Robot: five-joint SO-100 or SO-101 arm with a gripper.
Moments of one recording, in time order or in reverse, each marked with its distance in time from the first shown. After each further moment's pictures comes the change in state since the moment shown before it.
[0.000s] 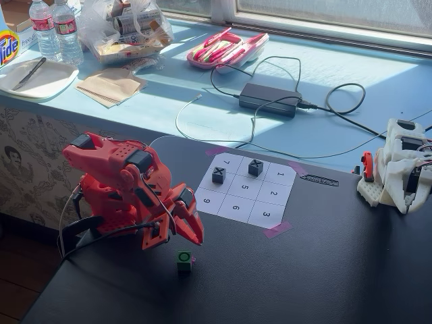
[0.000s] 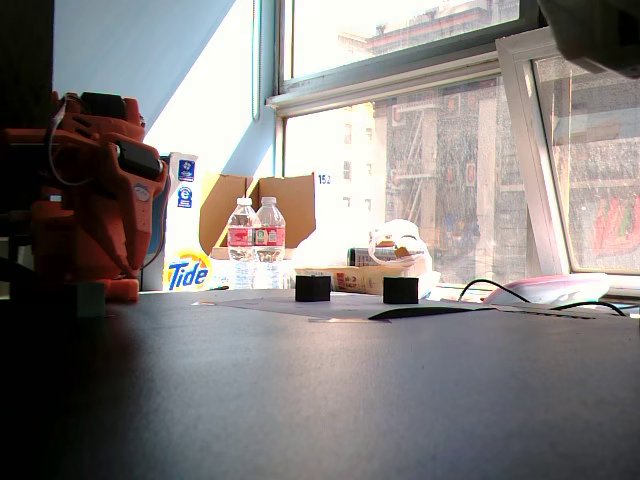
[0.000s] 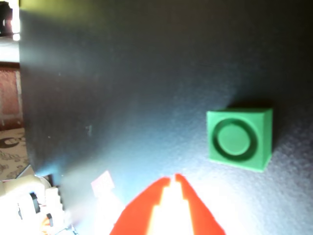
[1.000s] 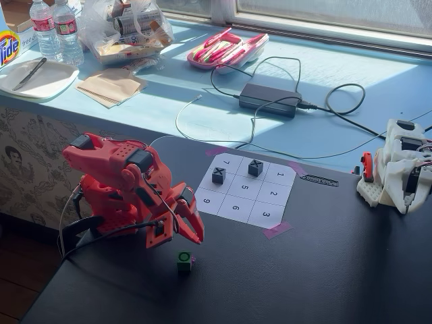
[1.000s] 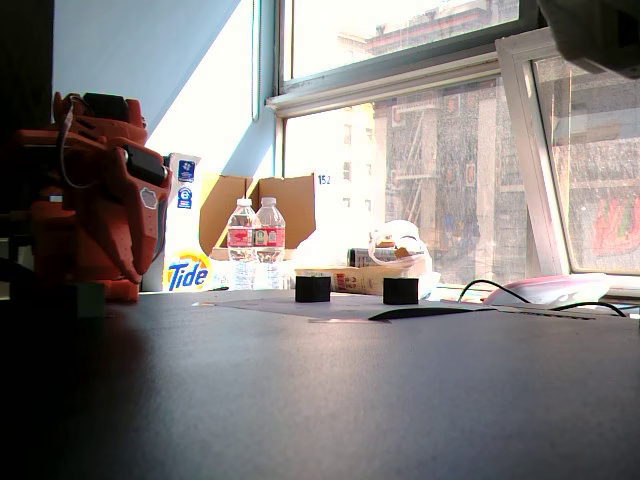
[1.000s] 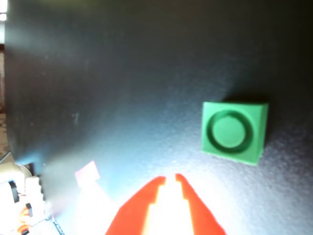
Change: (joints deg) arm -1.2 0.0 -0.4 2.8 -3.6
